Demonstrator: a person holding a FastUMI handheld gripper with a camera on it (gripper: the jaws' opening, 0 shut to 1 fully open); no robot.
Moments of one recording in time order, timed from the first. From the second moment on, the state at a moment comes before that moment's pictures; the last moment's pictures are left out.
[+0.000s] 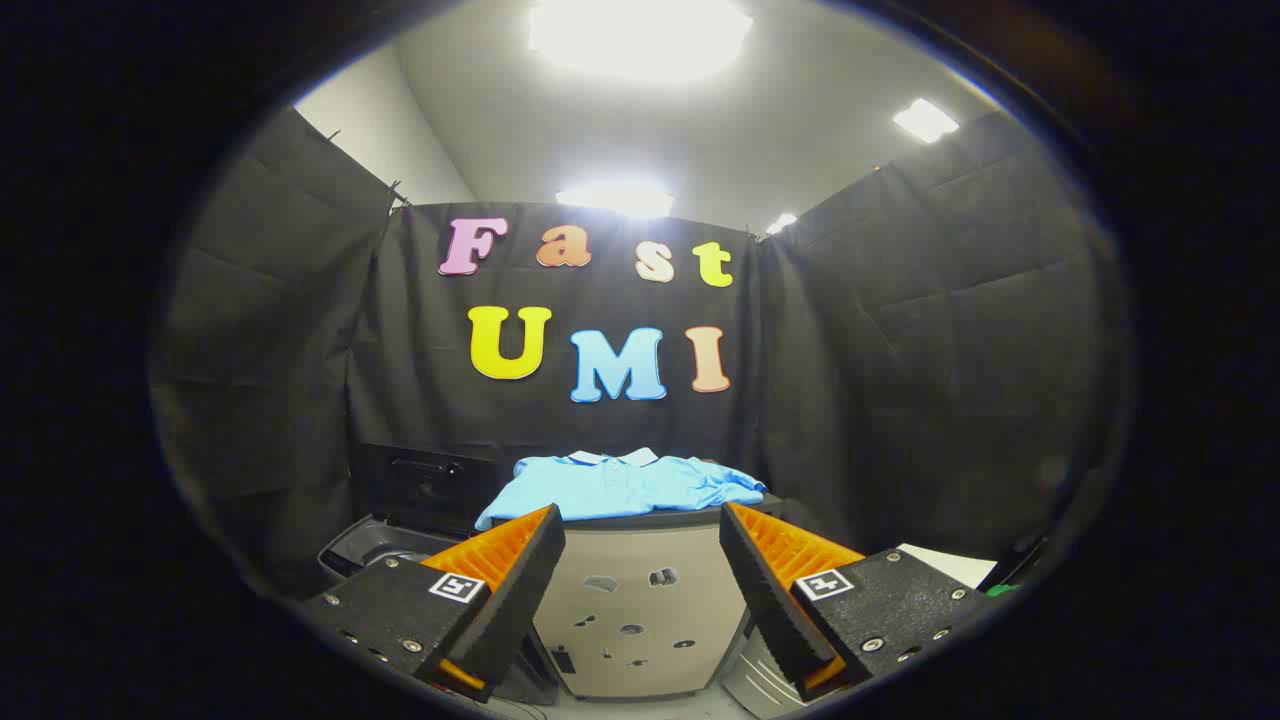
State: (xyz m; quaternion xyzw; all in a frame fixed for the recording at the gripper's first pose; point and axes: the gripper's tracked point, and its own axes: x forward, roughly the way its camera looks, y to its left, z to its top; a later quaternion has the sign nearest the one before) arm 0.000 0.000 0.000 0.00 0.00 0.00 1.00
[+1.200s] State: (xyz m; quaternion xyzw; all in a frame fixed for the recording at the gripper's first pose) arm 0.008 0.006 0.033 0.00 -0.02 0.02 1.00
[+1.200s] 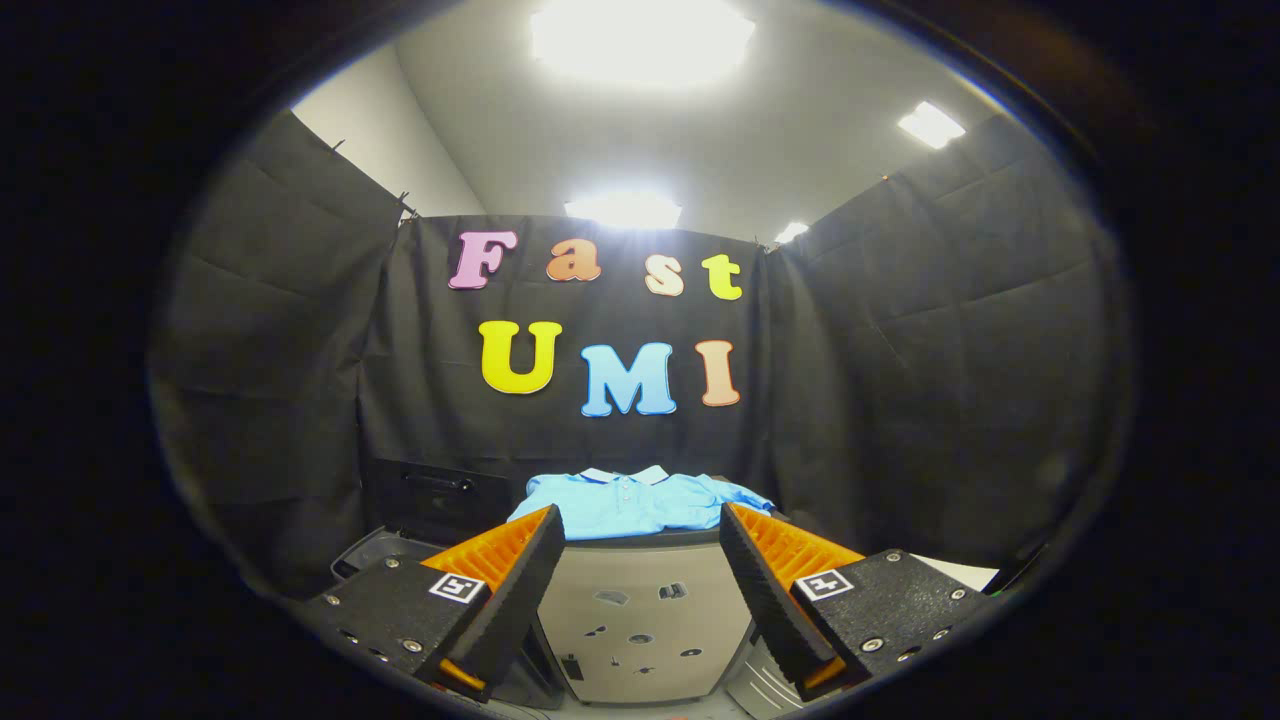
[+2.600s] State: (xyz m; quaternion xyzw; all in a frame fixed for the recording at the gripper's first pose) arm 0.231 0.012 0.045 0.01 0.04 0.06 1.00
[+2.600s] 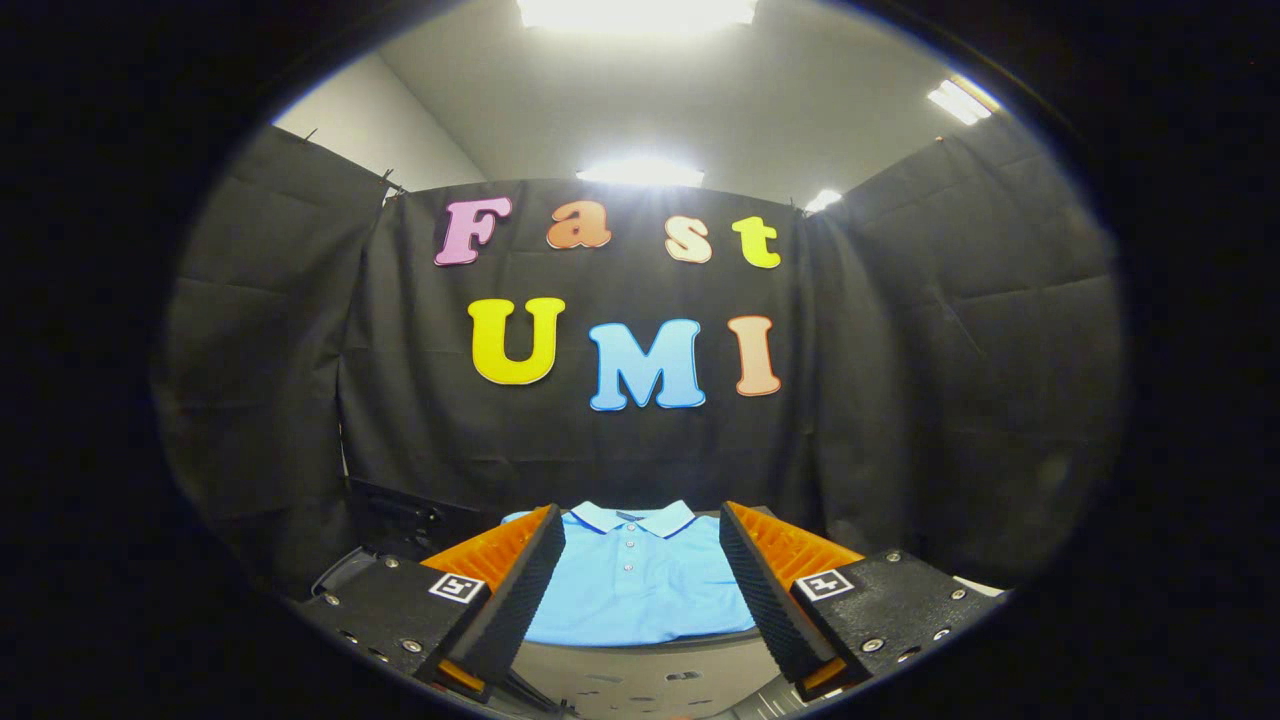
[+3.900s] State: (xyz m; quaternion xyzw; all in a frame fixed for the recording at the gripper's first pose) arm 0.372 0.036 -0.084 0.00 0.29 0.12 0.95
